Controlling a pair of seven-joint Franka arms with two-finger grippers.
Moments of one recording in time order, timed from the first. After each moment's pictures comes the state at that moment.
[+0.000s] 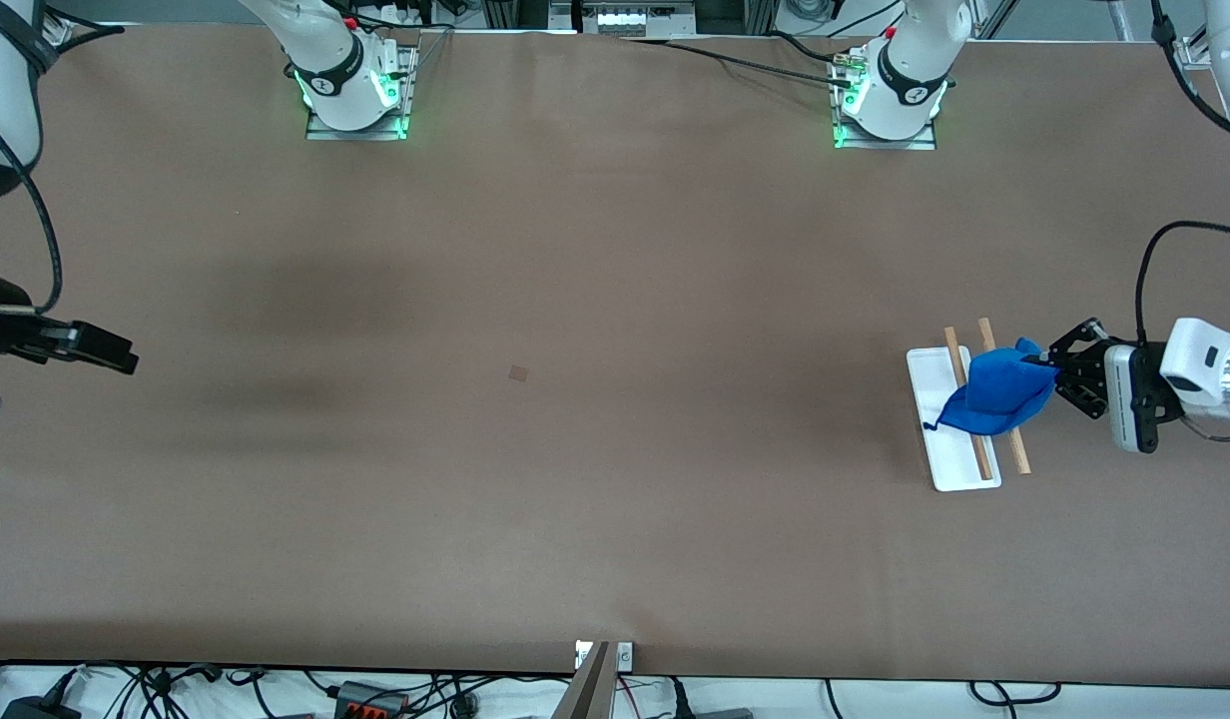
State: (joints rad) left arm 0.28 0.63 -0.01 -1.34 -0.37 1.48 1.48; right arm -0.02 0.34 0.00 -1.25 -0.04 1.60 0.07
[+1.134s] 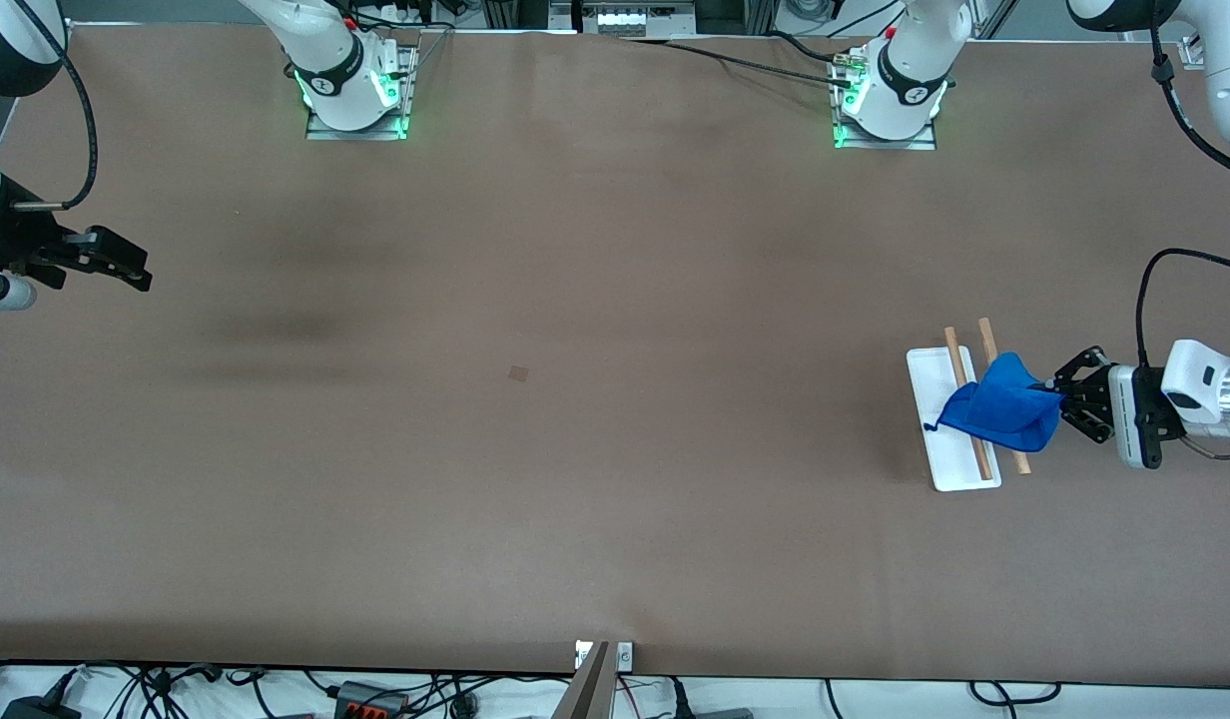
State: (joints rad) left arm 0.31 0.68 -0.01 -1.33 -0.37 1.58 1.59; right arm -0.02 0.03 -0.01 -1.68 -0.04 1.72 -0.03
